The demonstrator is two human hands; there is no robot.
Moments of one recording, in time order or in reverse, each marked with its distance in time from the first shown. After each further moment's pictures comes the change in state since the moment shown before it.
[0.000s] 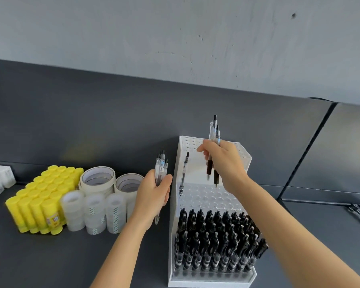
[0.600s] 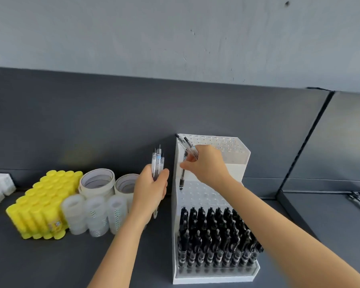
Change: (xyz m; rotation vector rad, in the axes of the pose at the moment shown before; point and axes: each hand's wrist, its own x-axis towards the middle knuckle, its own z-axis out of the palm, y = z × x) left_hand 0.007 0.011 -0.003 0.063 0.039 0.033; right_hand 0.007 0.018 0.023 -0.575 -0.103 -0.180
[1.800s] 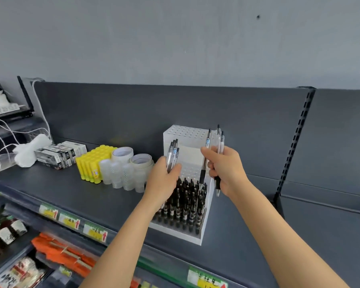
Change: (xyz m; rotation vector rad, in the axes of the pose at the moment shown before) left_hand -0.132 0.063 0.133 0.361 0.283 0.050; right_hand -0.088 0.103 -0.117 1.037 -0.233 0.145
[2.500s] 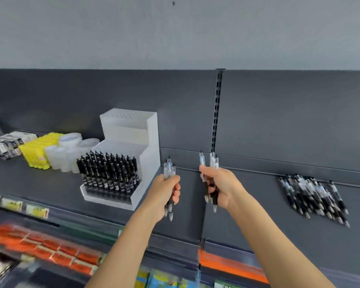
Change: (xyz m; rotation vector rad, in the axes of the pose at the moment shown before) left_hand -0.110 0.044 0.180 -0.509 -0.222 -0.520; right_hand -0.076 0.033 -0.210 0.164 0.065 0.398
